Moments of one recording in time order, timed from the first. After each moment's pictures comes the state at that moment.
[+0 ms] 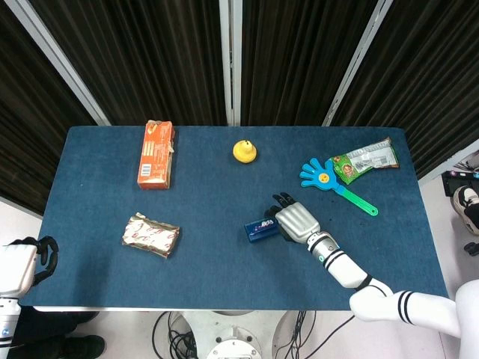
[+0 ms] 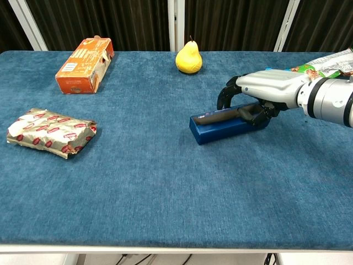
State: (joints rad) left arm -0.09 -1.10 -0.03 -1.62 1.49 1.48 0.06; right arm 0.79 -1.49 0.10 -1.47 -1.17 0.80 -0.31
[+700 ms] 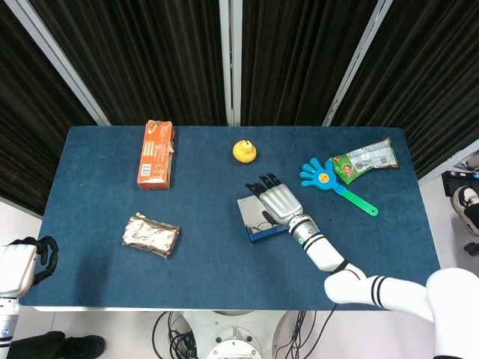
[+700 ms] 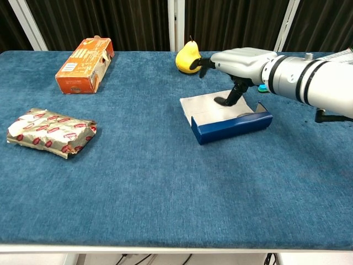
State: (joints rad) left arm -0.09 -1.10 -0.03 -1.62 1.49 1.47 0.06; right arm 0.90 -1.60 0.19 -1.38 -1.06 0.82 -0.38
